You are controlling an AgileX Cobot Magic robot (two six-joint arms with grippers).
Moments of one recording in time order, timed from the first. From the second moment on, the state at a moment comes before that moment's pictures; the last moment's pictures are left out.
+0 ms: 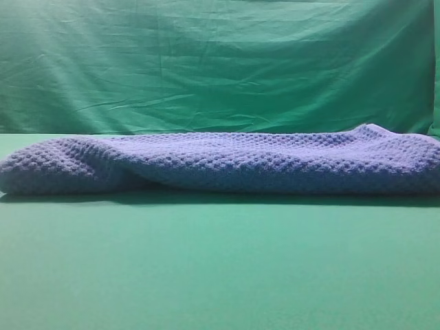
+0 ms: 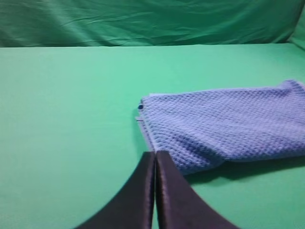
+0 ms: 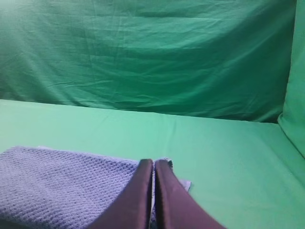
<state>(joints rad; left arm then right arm) -0.07 0.10 -0.29 -0.35 0.55 0.23 0.23 0.05 -0.30 0.15 0.44 -0.18</state>
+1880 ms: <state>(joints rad) -0.07 0.02 0.01 -0.17 0.30 0.19 0.23 0.05 -0.01 0.12 0.33 -0.19</state>
